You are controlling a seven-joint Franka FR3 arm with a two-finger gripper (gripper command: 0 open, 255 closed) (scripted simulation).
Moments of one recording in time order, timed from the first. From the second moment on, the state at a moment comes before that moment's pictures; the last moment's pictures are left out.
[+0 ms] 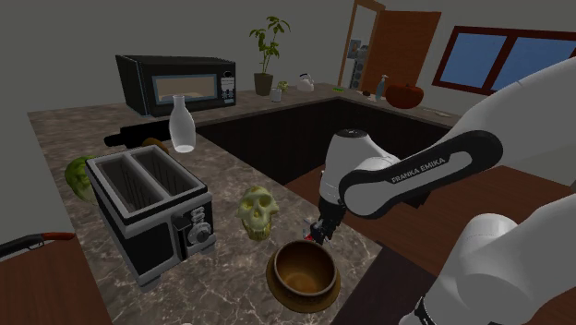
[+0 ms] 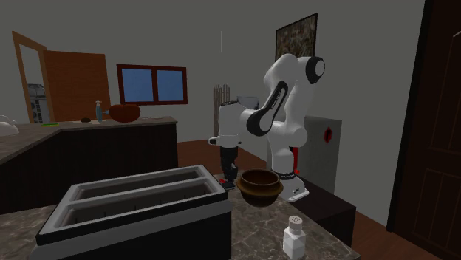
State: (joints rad) arm 0.04 -0.48 0.14 -2.88 0.09 2.40 0.14
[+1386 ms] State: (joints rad) arm 0.04 -0.66 0.12 -2.74 0.08 2.08 0.13
